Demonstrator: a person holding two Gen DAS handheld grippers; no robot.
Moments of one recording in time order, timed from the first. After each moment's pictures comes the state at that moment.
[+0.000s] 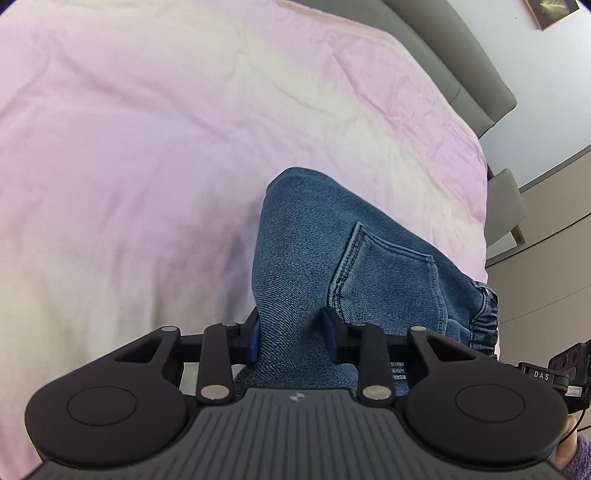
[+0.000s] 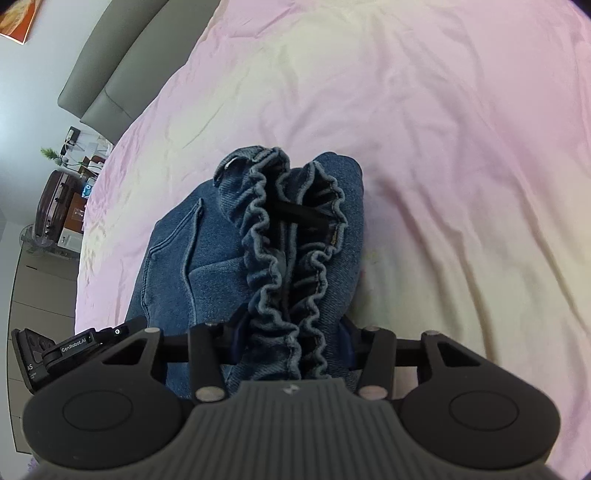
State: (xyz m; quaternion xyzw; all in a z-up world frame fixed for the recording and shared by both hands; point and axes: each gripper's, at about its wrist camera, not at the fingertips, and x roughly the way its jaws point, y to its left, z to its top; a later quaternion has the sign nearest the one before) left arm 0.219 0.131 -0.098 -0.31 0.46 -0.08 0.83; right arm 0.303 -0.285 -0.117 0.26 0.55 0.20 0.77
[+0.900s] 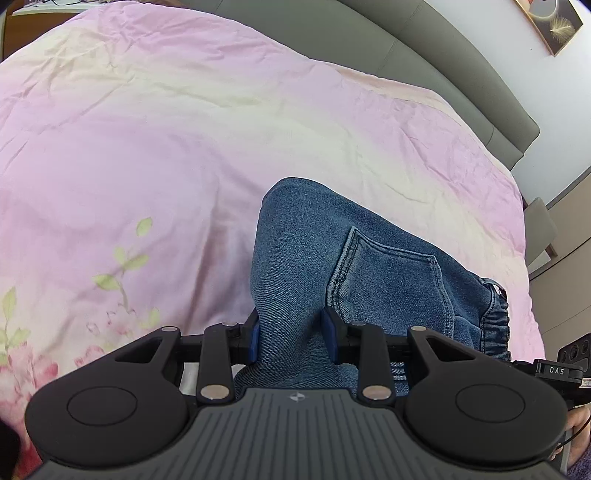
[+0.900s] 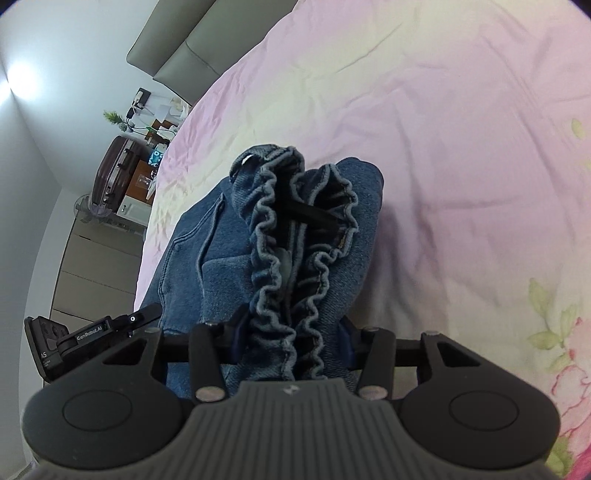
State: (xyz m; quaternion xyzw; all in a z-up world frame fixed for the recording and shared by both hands) left arm 0.194 0.337 -0.078 -0.25 0.44 -0.03 0.86; right arm 0.292 -0.044 -0.128 0.29 0.53 0.29 0.74
